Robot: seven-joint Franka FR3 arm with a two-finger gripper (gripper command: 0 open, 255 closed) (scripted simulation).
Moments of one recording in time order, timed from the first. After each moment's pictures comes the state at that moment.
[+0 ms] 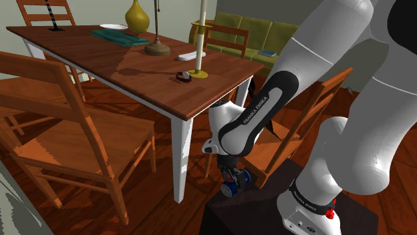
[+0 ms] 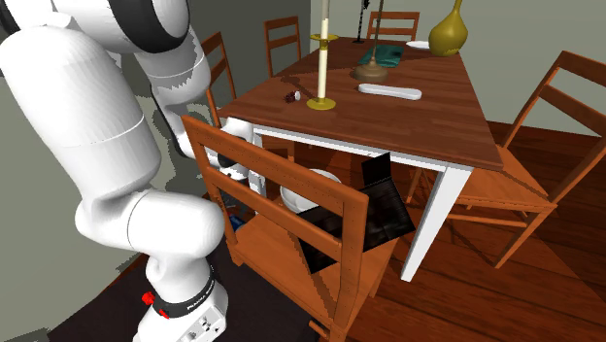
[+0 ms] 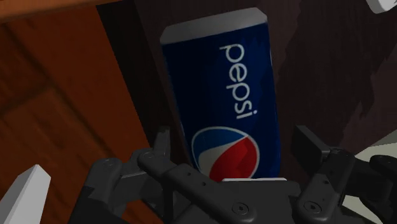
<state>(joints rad) 0.42 -0.03 0.03 -2.84 0.22 2.43 -1.04</state>
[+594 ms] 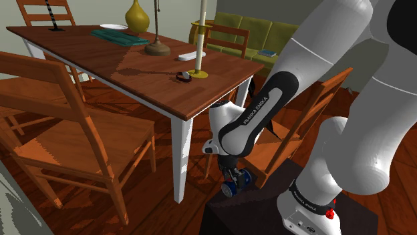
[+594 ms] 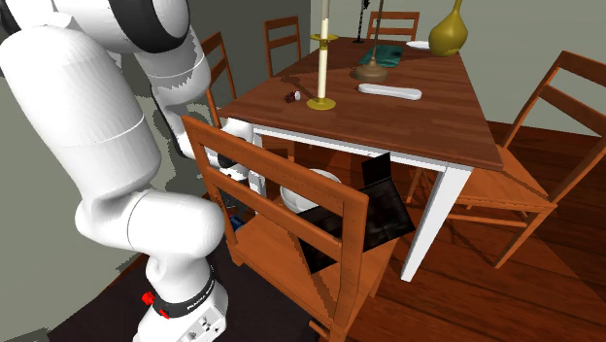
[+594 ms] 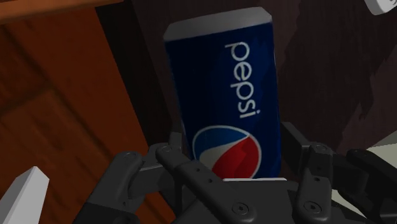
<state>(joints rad) 0.42 -0.03 0.02 -2.85 0.22 2.43 -1.05</state>
